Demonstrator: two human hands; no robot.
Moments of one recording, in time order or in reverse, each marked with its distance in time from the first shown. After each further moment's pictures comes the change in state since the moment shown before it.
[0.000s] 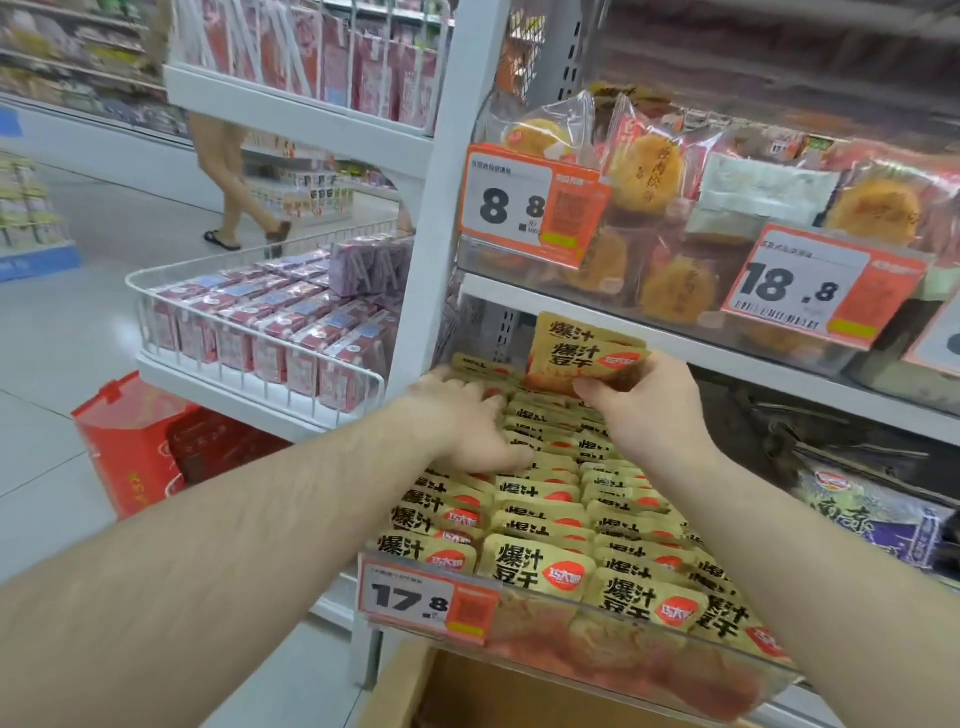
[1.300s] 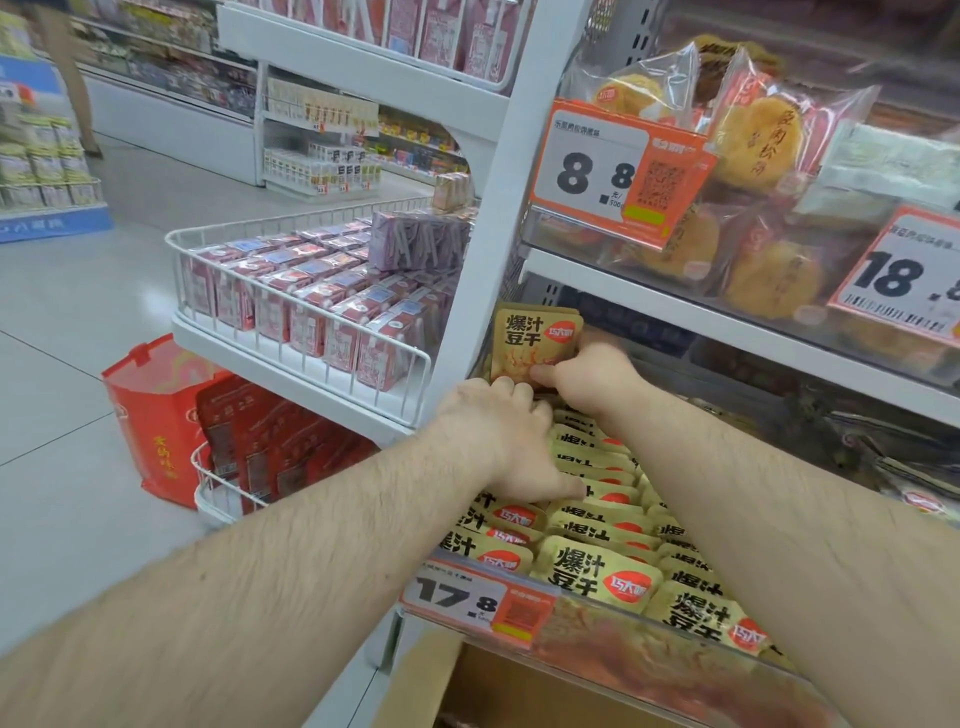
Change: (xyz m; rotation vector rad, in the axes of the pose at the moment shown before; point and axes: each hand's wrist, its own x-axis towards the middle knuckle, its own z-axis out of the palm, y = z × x) left_hand -0.021 0.006 0.016 0.001 0.080 0.013; right_hand 0.042 -0.017 0.089 -0.241 -0.319 0.147
